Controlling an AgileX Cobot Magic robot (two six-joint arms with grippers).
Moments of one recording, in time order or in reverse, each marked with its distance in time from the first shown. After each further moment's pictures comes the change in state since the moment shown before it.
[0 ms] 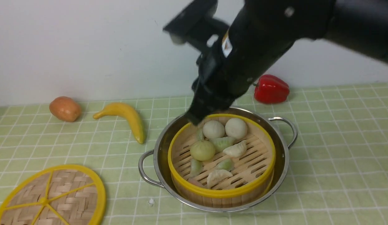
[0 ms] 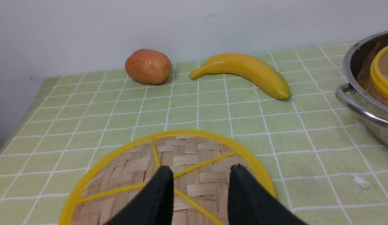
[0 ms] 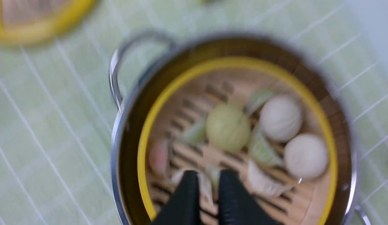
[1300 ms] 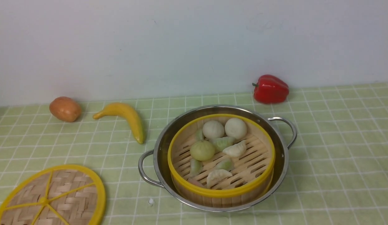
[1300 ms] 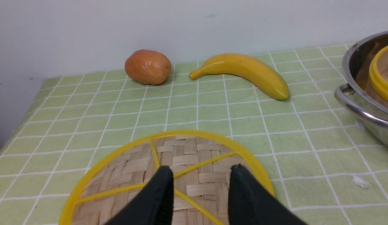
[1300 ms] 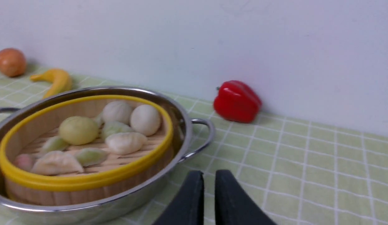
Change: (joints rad) right arm -0.523 -1.487 1.747 -0.219 -1.041 0.349; left arm 0.000 0.000 0.000 0.000 0.000 0.000
